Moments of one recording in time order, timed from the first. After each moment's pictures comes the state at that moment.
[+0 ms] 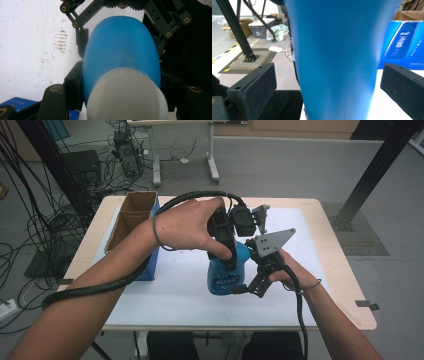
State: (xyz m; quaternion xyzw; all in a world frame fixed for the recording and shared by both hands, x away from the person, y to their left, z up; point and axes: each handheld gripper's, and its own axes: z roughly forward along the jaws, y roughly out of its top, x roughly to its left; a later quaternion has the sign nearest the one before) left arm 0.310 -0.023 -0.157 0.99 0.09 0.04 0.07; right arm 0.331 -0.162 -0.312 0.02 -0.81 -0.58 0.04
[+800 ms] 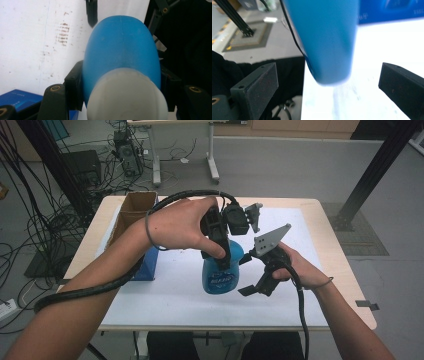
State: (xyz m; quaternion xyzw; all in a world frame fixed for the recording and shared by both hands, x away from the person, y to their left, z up) left arm 0.310 -0.011 -0.155 0.99 0.10 0.04 0.06; right arm 0.339 -0.178 -0.310 -0.04 -0.89 -0.45 0.05
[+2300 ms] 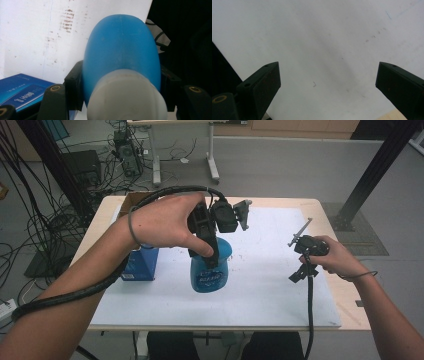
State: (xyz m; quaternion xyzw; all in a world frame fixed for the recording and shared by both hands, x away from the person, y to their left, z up) left arm 0.304 0.005 -0.144 0.99 0.12 0.05 0.03; right arm 0.395 -0.293 -0.343 -0.31 -0.94 -0.10 0.00
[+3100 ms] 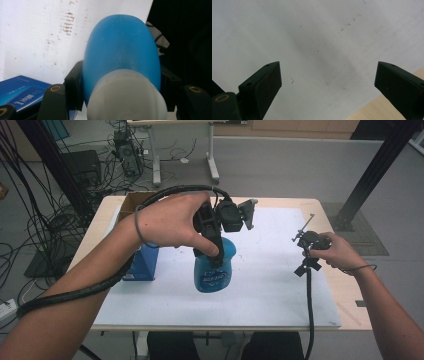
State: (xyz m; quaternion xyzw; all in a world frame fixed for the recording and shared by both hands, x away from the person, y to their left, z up) left arm 0.308 -0.003 -0.141 0.99 0.13 0.05 0.04; right arm 0.418 -0.306 -0.351 -0.35 -0.93 -0.07 -0.01
